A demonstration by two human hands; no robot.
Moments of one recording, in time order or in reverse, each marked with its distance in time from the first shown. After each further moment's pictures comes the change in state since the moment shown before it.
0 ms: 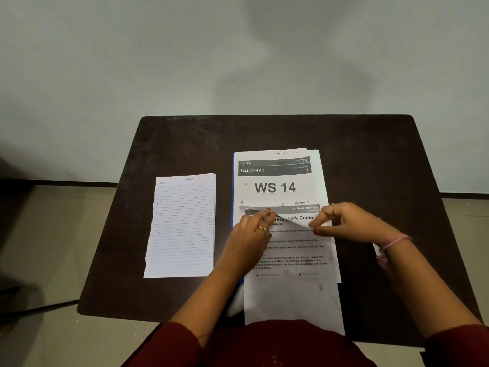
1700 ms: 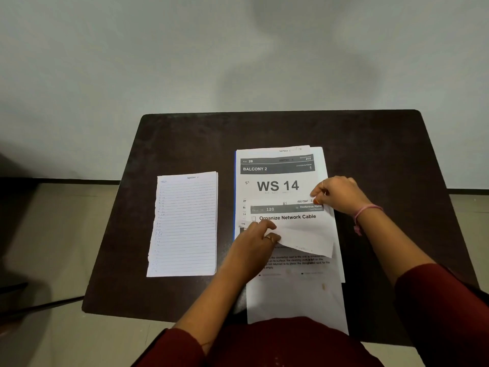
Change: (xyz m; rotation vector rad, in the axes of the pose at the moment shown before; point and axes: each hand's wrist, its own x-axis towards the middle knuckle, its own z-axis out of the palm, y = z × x) left_hand -0.007 0.001 0.016 -0.093 -0.252 -0.062; right_hand 0.073 0.018 -0.013 -0.503 0.252 0.134
